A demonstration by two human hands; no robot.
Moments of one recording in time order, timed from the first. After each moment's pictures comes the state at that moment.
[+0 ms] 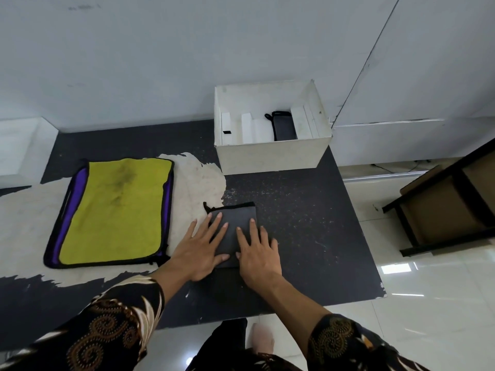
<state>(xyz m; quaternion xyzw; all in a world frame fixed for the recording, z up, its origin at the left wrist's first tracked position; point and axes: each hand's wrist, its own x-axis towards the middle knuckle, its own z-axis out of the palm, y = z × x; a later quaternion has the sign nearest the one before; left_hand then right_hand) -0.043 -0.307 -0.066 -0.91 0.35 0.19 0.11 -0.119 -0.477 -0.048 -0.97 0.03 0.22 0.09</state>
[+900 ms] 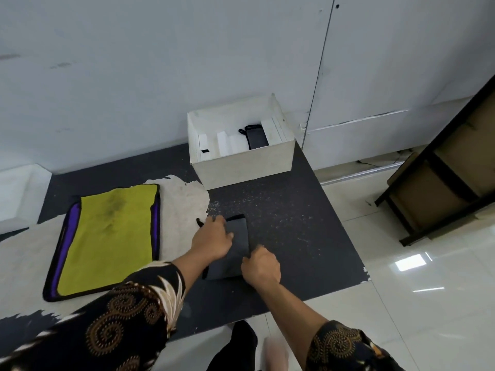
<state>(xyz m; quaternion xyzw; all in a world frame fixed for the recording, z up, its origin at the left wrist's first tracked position) -0.039 -0.403 -0.002 -0.96 0.14 0.22 -0.11 -0.143 -0.498 -0.027 -0.82 0.36 0.18 0.40</state>
